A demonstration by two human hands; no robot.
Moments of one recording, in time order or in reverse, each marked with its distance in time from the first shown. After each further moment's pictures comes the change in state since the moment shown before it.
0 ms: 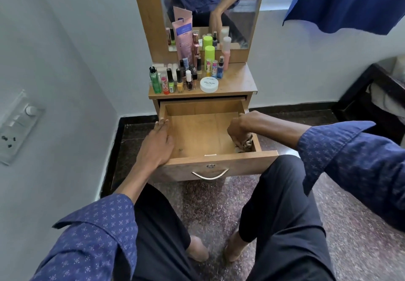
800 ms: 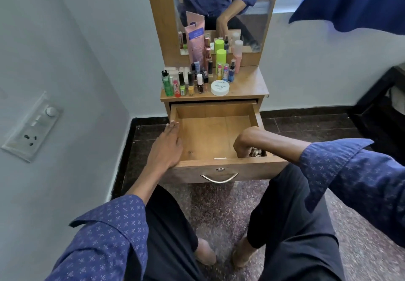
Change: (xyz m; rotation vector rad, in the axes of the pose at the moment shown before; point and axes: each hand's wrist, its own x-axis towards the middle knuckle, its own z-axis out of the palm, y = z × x) left_hand -0.004 0.004 -0.004 0.019 -0.002 -0.009; right_hand -0.005 -0.035 -0.006 0.056 -0.115 0.060
